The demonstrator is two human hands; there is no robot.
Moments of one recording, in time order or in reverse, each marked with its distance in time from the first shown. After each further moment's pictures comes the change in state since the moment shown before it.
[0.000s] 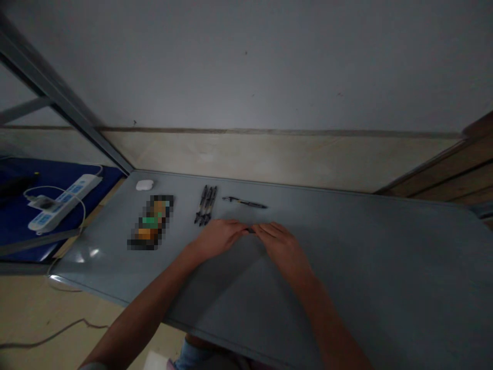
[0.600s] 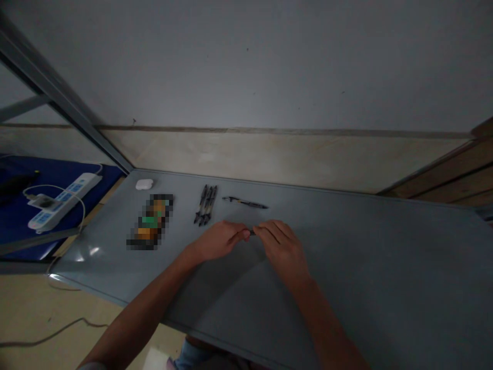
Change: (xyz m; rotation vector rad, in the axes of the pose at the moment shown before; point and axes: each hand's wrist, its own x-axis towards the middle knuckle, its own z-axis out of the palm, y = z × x) left_hand 0.000 0.005 -0.002 -0.164 -0.044 -0.036; right_hand -0.001 -0.005 0.001 -0.047 0.169 0.041
